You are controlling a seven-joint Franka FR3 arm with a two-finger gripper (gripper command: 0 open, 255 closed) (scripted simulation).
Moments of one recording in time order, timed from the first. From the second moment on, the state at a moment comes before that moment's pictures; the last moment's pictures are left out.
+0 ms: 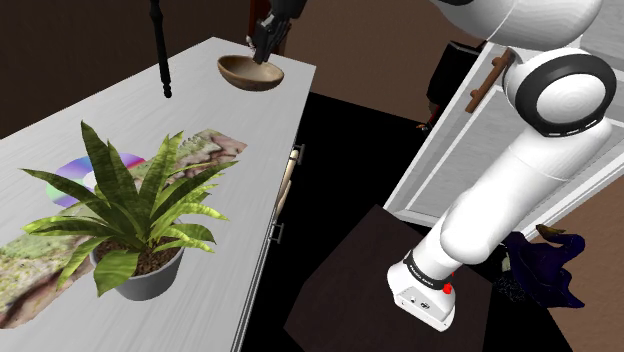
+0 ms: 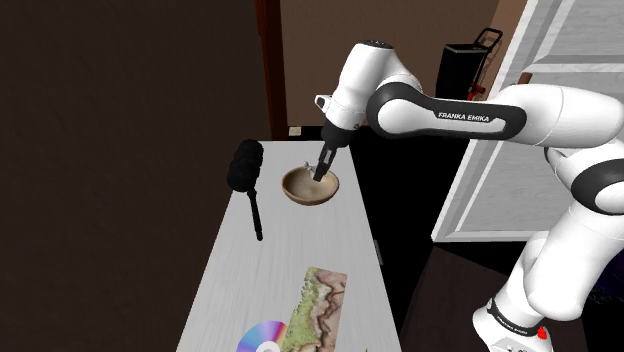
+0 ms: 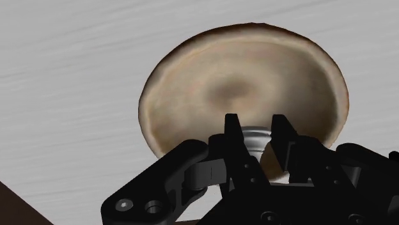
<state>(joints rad) -0.04 -0.01 0.27 -1.56 0.07 1.87 -0.13</state>
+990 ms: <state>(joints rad) -0.04 -0.02 0.27 -1.63 0.08 1.92 -0.13</state>
